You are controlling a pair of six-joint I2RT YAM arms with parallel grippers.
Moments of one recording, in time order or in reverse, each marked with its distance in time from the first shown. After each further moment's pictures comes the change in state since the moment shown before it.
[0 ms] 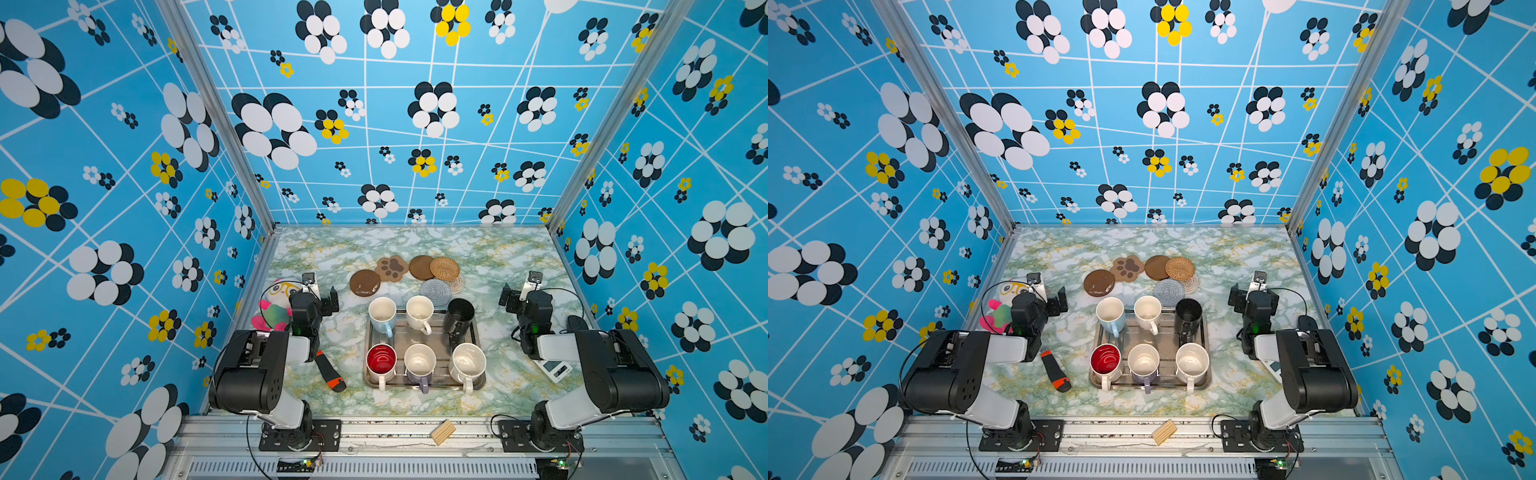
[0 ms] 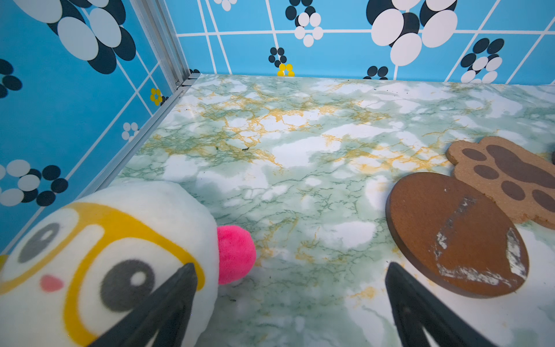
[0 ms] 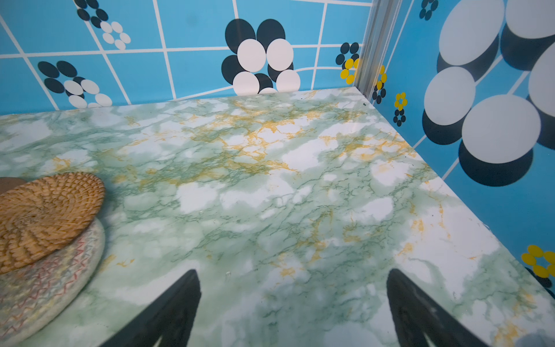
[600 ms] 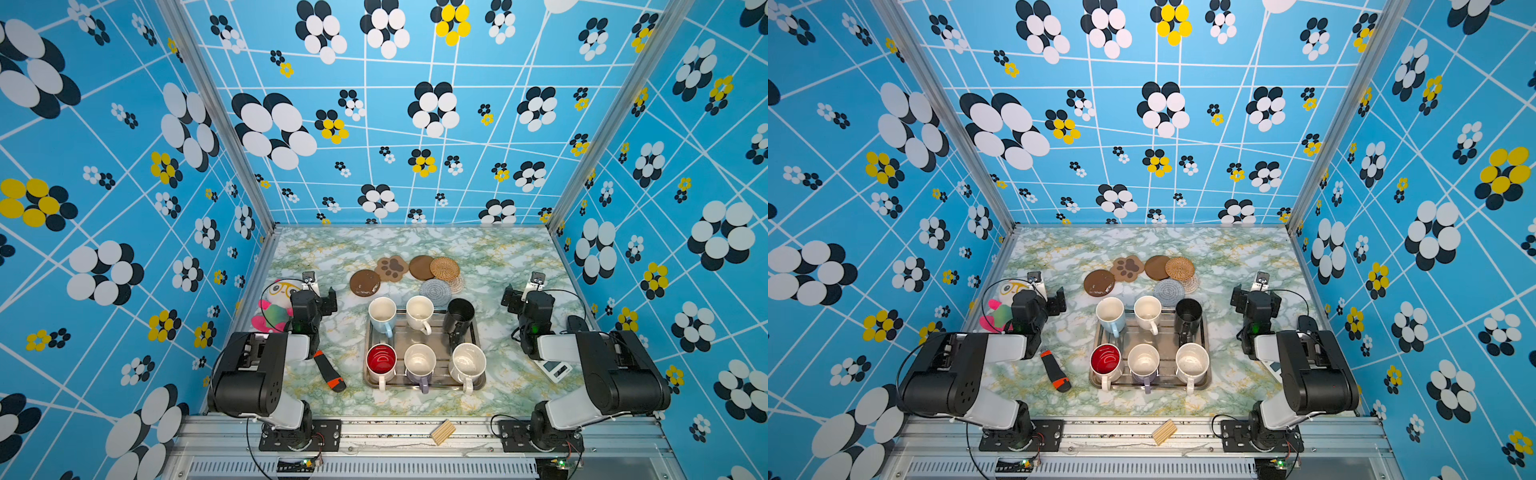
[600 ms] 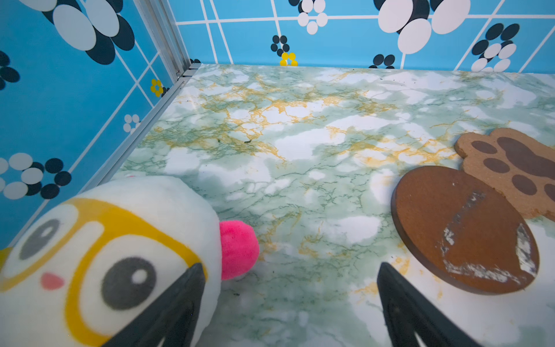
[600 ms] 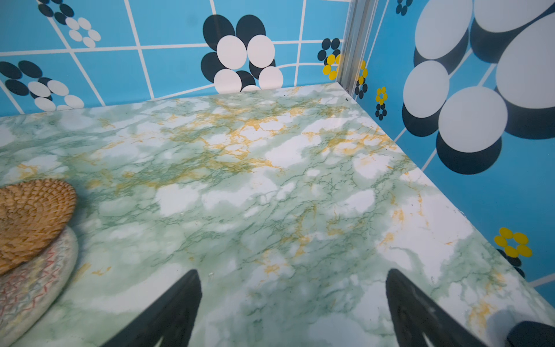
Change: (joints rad) left arm 0.000 -0.062 0.084 -0.210 -0.015 0.000; right arm 0.012 -0.014 0.000 -0.027 0.073 0.019
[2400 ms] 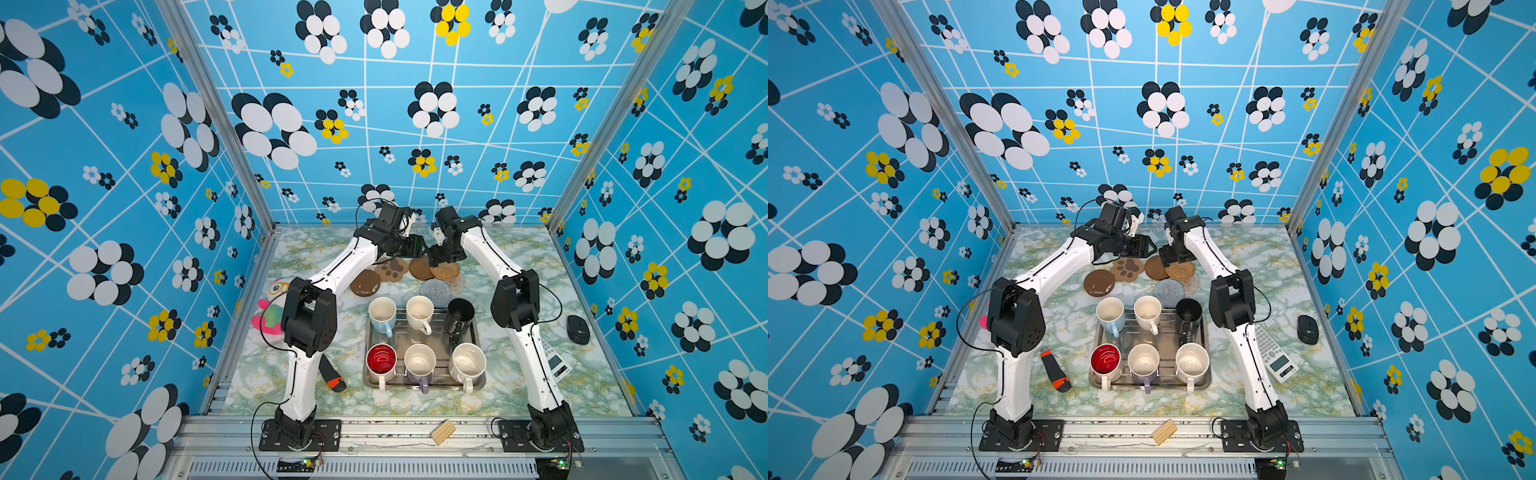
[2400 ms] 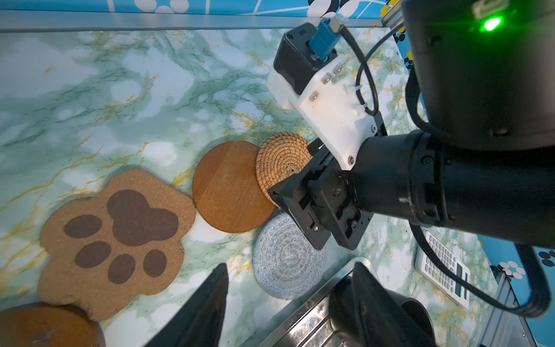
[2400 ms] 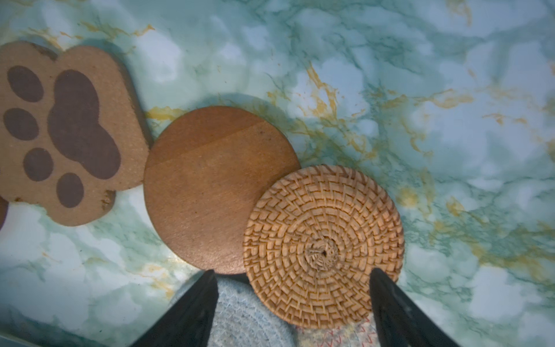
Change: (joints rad) left arm -0.443 0.603 1.449 -1.212 0.466 -0.304; right arm 0.337 0.999 2.073 -1.972 -0.343 -0.039
